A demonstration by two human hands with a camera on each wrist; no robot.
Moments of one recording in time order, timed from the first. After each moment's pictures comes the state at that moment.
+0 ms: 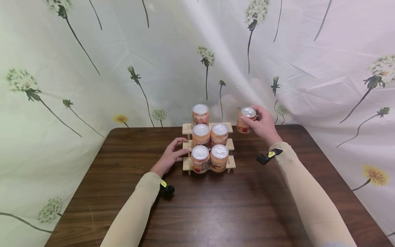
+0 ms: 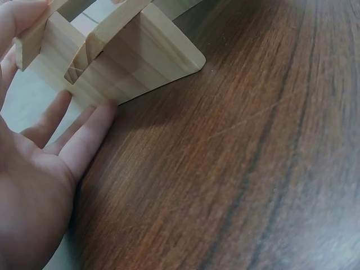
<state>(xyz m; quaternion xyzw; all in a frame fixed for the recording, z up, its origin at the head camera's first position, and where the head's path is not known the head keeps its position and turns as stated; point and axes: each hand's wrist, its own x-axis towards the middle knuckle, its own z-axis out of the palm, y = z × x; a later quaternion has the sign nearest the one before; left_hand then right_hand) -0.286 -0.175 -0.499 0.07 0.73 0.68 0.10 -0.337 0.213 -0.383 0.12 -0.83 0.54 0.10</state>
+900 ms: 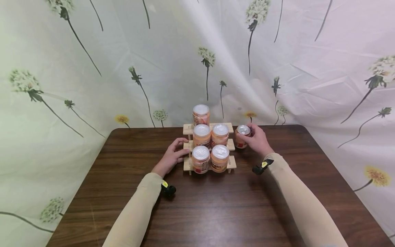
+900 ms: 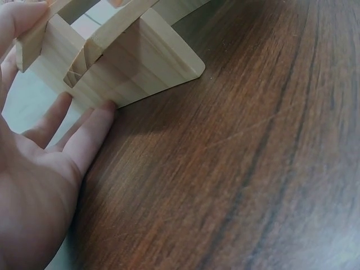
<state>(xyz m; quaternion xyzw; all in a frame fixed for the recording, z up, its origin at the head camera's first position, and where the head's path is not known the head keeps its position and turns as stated) -0.284 -0.171 -0.500 0.06 0.70 0.70 0.10 -0.338 0.213 -0.458 0.11 -0.86 0.49 0.06</state>
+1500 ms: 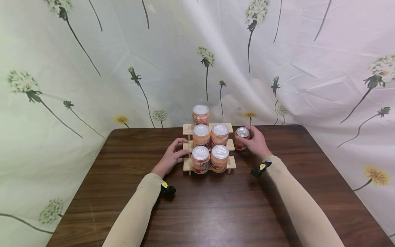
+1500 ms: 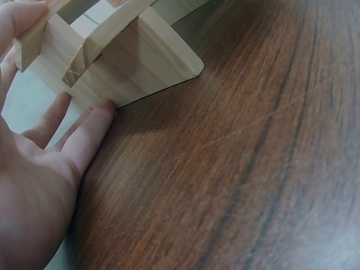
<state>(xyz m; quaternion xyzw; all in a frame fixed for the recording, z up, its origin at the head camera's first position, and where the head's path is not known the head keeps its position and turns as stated) -0.285 -0.171 -0.500 0.06 0.70 0.70 0.10 -0.335 0.210 -0.469 0.09 -0.87 0.49 0.06</state>
